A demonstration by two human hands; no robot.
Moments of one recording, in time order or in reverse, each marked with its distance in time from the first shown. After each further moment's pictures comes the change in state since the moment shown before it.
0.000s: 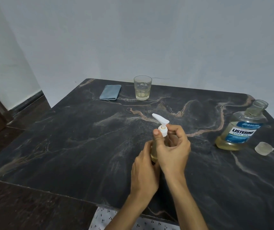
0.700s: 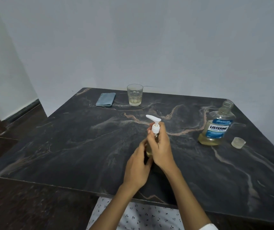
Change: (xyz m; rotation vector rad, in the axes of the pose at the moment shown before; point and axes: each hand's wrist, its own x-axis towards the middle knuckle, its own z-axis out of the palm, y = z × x) left_hand -0.003 -0.011 -0.002 0.036 -0.124 0.116; right_hand 0.011 0.024 -0.021 -0.087 -0.415 -0.242
